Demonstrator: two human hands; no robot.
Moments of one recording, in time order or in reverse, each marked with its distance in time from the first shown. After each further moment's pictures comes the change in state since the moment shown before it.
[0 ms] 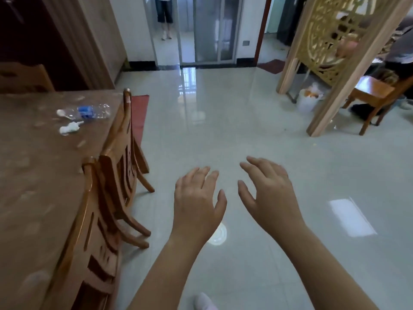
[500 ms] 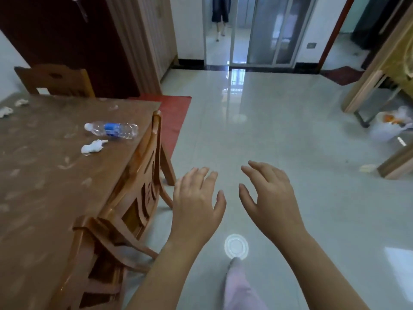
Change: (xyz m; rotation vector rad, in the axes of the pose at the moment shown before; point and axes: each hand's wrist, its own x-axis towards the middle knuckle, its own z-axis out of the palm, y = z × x) left_hand 0.210 -0.127 0.067 0.163 0.054 -0.222; right_hand 0.235 0.038 0.172 0.198 -0.089 -0.161
